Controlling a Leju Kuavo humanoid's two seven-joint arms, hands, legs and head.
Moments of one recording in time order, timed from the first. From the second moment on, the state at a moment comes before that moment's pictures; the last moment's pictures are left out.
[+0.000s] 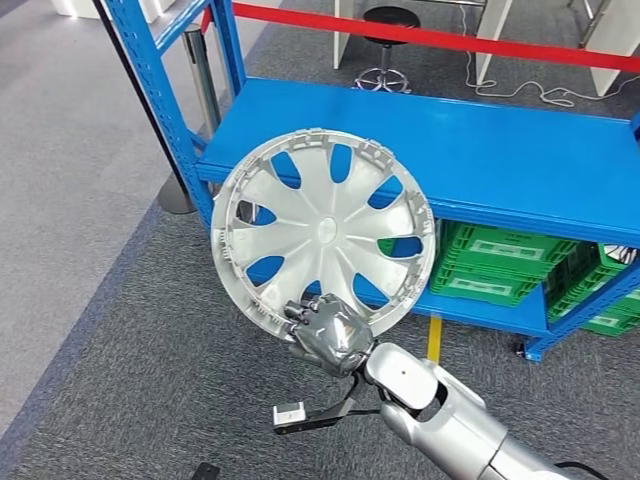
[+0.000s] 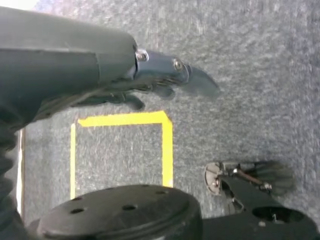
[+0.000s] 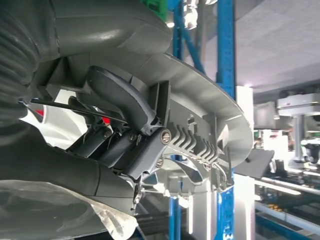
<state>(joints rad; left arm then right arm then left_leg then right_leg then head) -0.08 -0.06 -0.80 -0.16 0.46 0.28 -0.06 -0.44 -0.12 0.83 -1.28 1.16 -0.32 -0.12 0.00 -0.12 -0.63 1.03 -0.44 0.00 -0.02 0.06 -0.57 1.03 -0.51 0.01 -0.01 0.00</state>
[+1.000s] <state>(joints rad) -0.10 -0.09 -0.80 -0.16 0.45 0.33 -0.05 -0.56 -0.04 0.88 -1.17 1.12 -0.25 -0.14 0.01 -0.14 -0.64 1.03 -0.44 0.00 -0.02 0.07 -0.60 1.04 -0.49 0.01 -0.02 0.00</state>
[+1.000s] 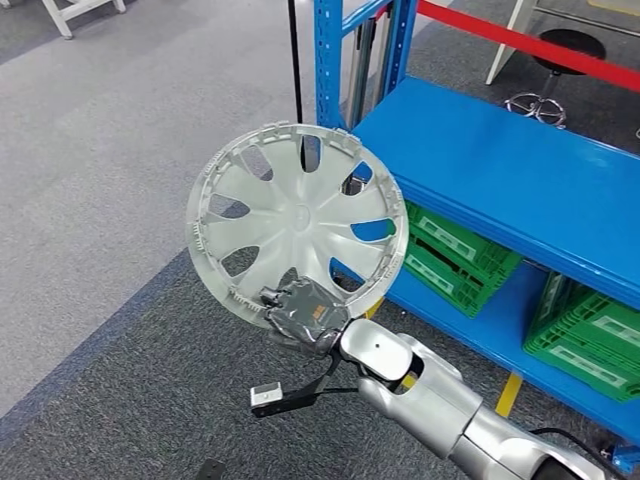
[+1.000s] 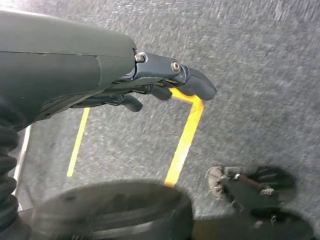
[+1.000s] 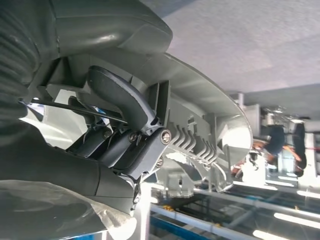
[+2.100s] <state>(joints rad) -0.11 -0.10 -0.82 -0.16 0.45 0.35 -0.02 -0.60 0.01 0.95 -1.12 1.06 -0.23 -0.16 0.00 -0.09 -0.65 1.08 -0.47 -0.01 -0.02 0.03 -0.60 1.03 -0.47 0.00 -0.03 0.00</state>
